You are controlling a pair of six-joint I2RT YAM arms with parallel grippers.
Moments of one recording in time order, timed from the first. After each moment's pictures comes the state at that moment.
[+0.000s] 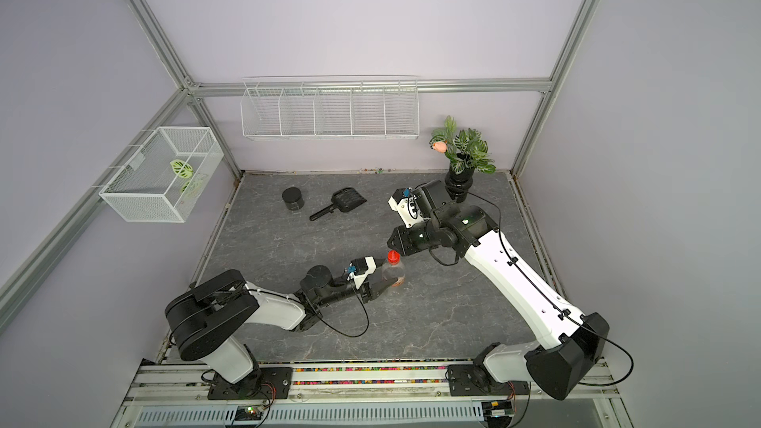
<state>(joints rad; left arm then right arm) -0.94 1.67 0.45 1.25 0.37 0.12 0.59 1.36 1.45 -1.02 -0.36 0.24</state>
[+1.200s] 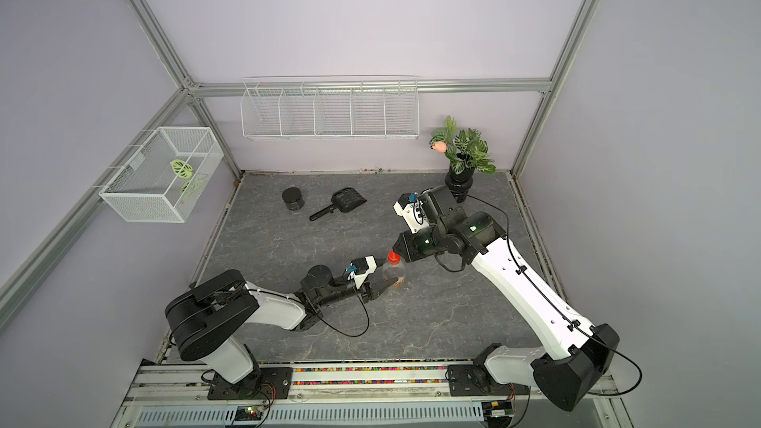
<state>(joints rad) -0.94 1.67 0.45 1.24 0.37 0.11 0.59 1.29 1.40 -1.03 -0.36 0.25</state>
